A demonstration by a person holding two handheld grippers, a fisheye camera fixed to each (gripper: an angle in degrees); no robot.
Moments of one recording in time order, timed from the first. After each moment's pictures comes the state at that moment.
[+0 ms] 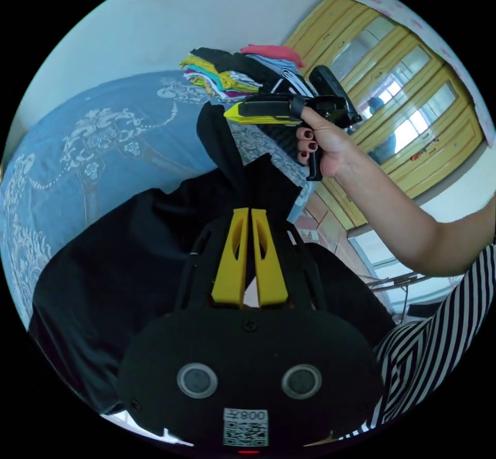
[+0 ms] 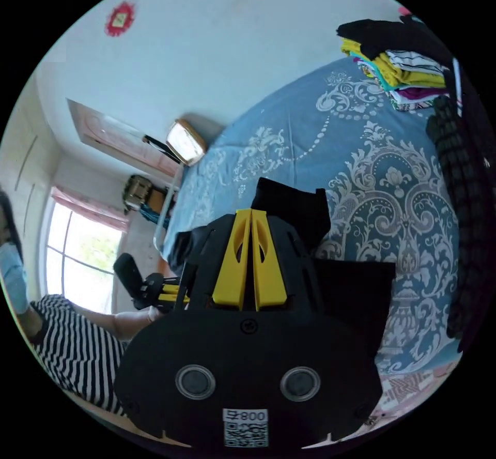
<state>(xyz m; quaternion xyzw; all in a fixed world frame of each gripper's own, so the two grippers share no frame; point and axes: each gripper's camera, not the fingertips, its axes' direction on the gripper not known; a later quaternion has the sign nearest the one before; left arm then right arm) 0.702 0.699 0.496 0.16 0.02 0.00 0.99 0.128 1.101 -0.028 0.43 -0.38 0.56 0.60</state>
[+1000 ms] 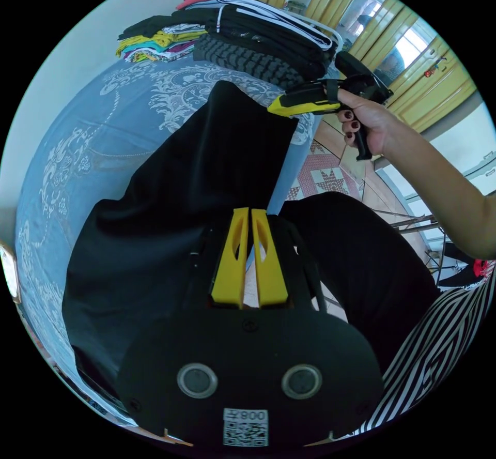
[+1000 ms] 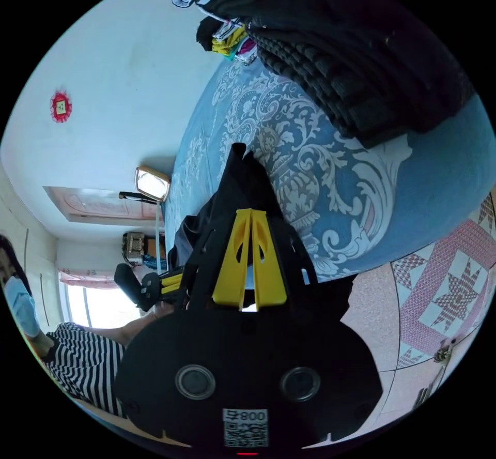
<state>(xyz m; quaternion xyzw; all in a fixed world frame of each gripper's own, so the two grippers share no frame) 0.709 0.706 0.705 0.01 -0.07 0.10 0.99 0.030 1.245 0.035 0.35 -0.42 0.69 0.46</state>
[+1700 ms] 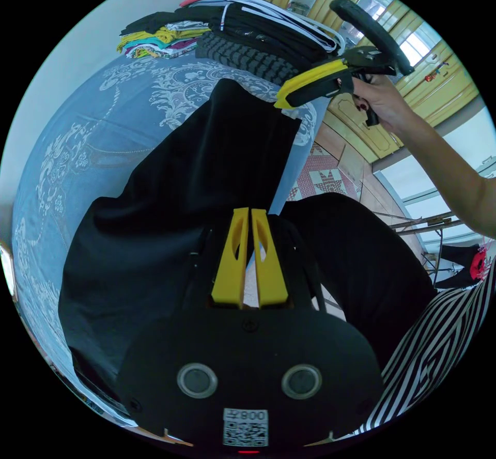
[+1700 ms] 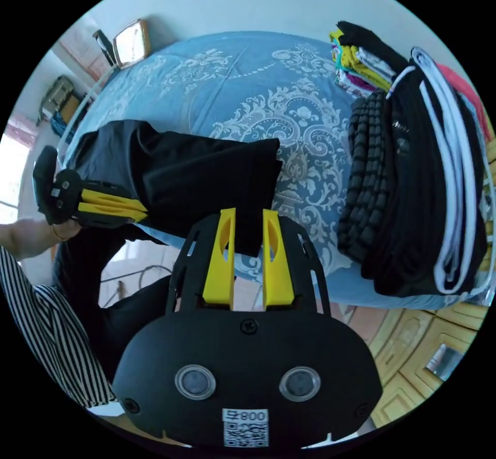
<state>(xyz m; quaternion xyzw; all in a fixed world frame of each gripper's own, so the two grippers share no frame) 0.684 0.702 0.701 0.01 -0.06 0.09 0.99 0.085 1.101 -0.054 0.17 -0.21 0.52 0.81</state>
